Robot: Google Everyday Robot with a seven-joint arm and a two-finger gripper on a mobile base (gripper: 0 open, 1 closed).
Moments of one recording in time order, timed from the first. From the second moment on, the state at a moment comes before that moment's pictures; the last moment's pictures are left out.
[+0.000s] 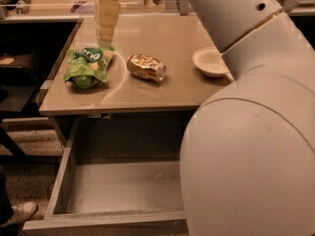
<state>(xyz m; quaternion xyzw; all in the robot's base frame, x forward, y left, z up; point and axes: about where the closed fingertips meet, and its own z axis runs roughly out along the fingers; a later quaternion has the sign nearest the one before) 0.647 0.131 1.015 -0.78 0.56 0.04 0.27</state>
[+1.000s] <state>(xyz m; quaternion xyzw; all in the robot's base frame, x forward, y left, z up) 0.691 0.193 0.925 -0.80 0.56 0.07 0.20</state>
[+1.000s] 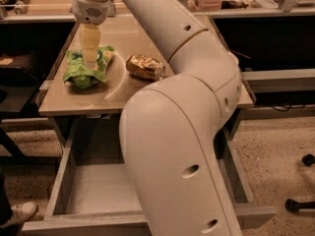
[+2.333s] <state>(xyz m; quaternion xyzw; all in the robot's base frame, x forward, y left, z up) 0.693 0.230 0.850 -0.79 0.58 0.13 0.18</state>
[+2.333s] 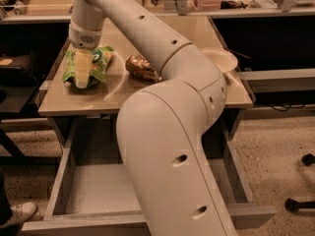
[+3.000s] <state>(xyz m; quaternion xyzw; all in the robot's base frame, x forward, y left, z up) 0.685 0.241 0.830 -0.78 0.58 0.16 0.17</state>
